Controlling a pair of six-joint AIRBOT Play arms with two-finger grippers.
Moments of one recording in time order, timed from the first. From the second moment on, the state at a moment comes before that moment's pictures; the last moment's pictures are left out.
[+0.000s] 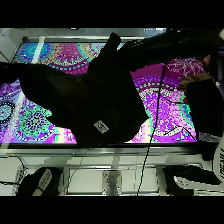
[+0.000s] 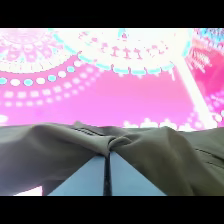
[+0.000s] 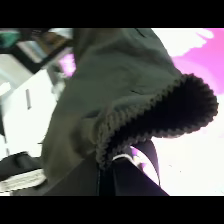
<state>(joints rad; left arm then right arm) 0.34 -0.84 1.30 0.90 -1.12 -1.06 0.41 -1.38 1.99 -0.82 1.39 1.40</state>
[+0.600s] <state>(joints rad) 0.03 -1.53 1.31 1.10 -0.58 -1.07 0.31 -1.91 1.84 -0.95 0.80 1.38</state>
